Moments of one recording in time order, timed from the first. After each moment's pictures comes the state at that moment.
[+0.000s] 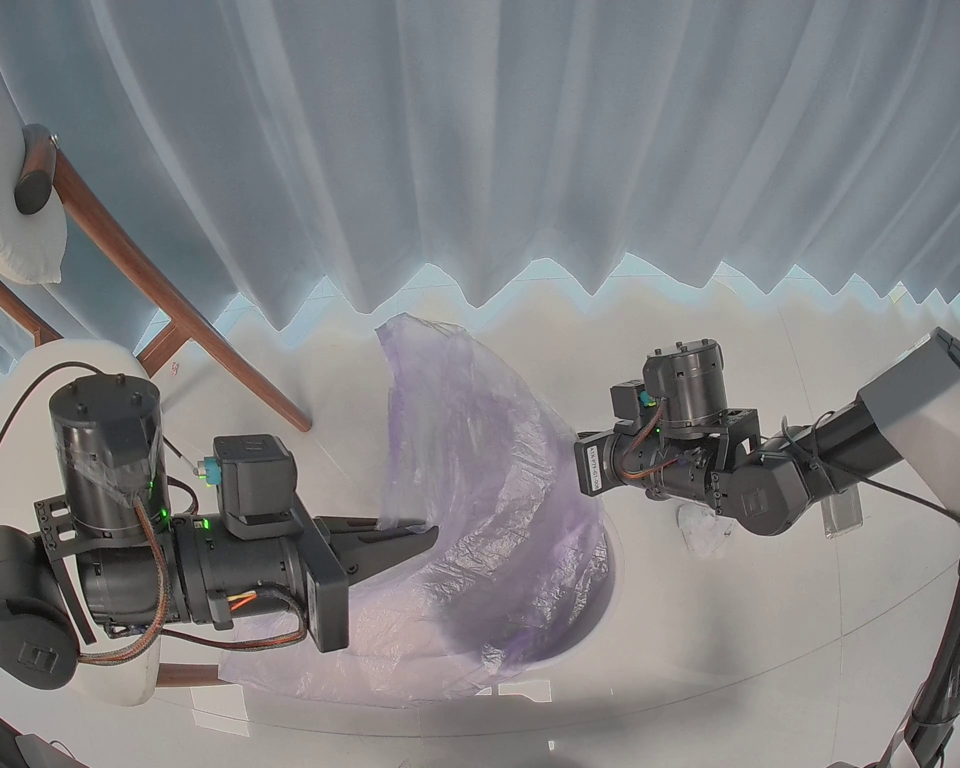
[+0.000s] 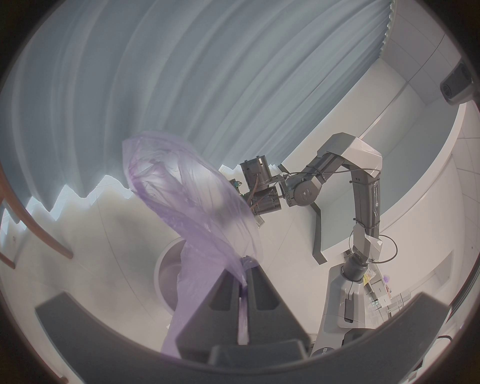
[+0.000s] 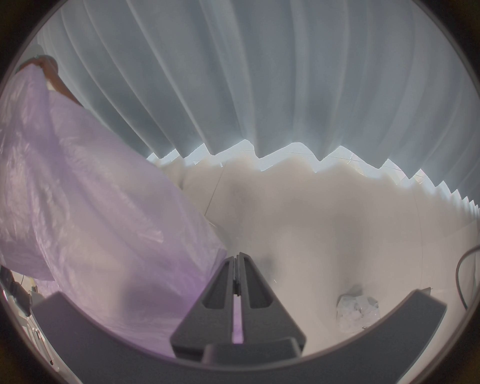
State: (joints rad) left arm -0.64 1.44 -0.58 -0.58 -0.37 -0.04; right arm 0.55 2.09 -1.16 -0.44 -0.07 0.03
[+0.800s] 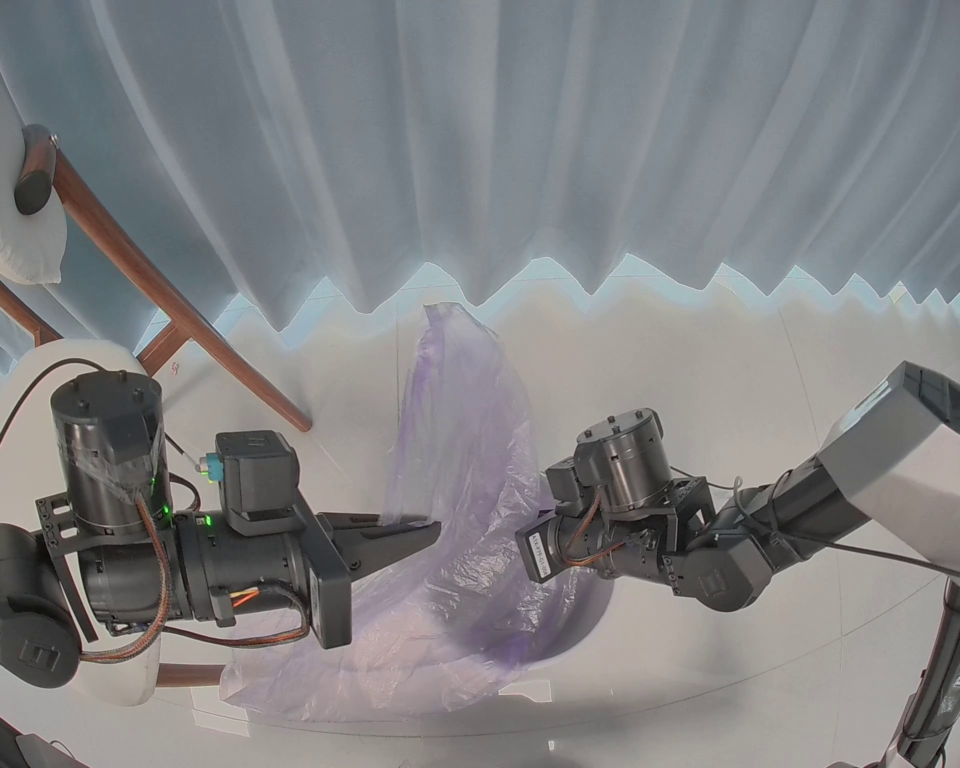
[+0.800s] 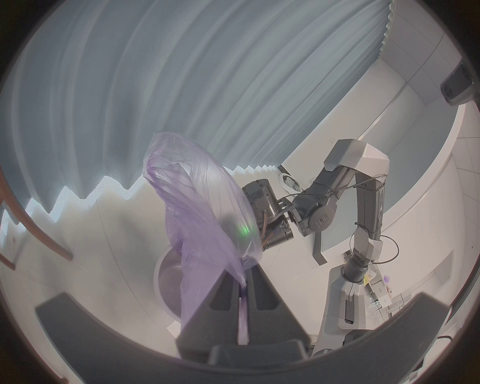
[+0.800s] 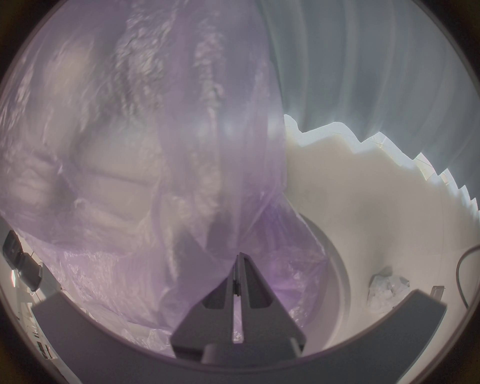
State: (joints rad) left arm -0.64 1.45 -0.59 -0.58 -0.37 -0.04; right arm 0.72 2.12 -1.06 -0.45 -0.07 0.04
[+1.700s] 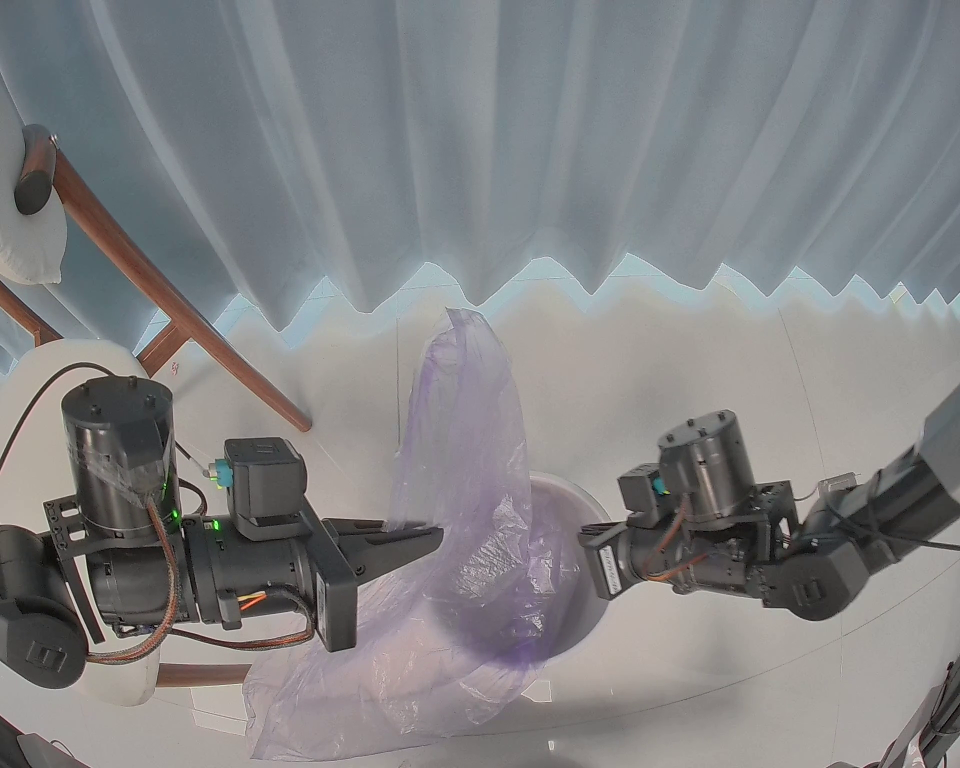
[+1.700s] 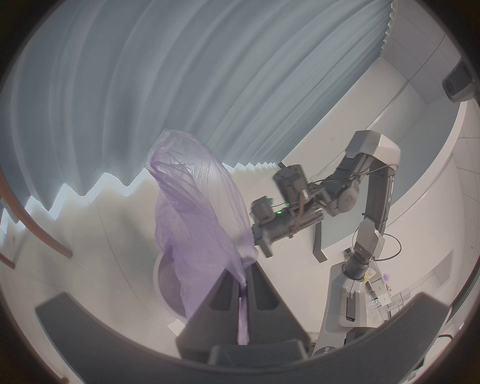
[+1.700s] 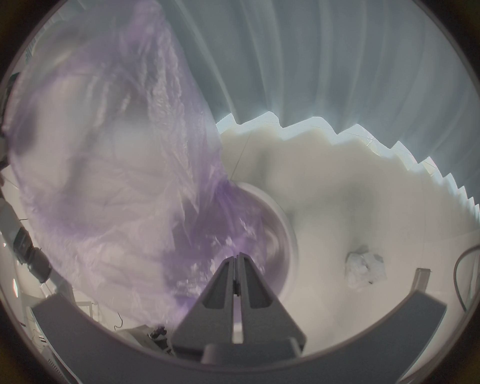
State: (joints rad) left arm -0.64 1.46 -0.59 -0.58 -0.37 -0.03; right arm 0.68 1.92 -0.85 -0.43 -0.08 0.06
